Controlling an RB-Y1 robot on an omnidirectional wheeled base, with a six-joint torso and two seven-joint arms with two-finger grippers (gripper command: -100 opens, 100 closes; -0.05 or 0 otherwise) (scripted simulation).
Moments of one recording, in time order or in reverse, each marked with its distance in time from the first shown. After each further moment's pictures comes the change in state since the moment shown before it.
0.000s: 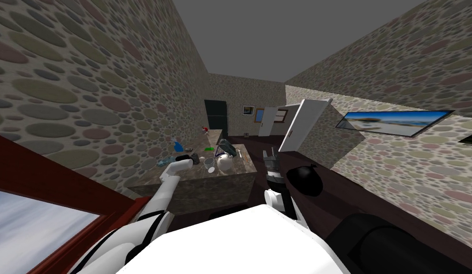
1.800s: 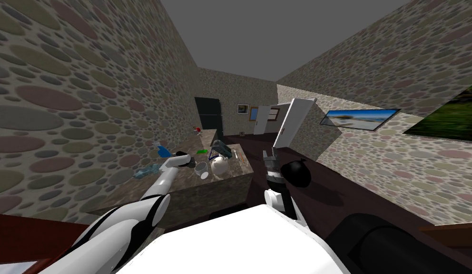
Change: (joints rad) left arm -0.187 0.101 0.005 0.318 -0.015 0.218 0.077; right arm 0.000 0.000 0.000 0.000 0.000 0.000 0.000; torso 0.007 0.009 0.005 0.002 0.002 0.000
